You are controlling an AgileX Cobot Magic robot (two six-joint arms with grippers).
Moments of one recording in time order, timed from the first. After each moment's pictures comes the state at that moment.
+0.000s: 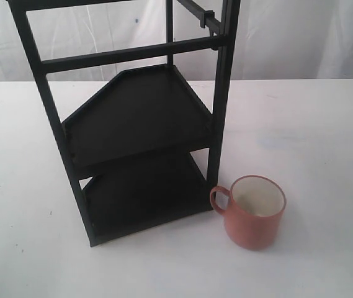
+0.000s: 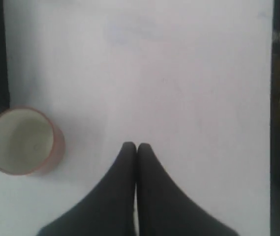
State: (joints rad) left arm 0.12 0.00 0.02 -0.05 0.43 0.22; right arm 0.25 1.02 -1.15 -0.17 1.06 0.09
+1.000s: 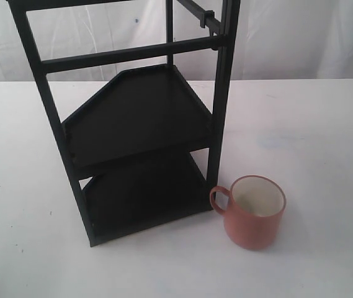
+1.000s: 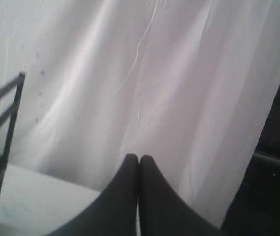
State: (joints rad) left arm 0.12 0.00 0.02 -0.05 0.43 0.22; right arm 0.29 0.40 -0.81 -0.38 0.41 0.09
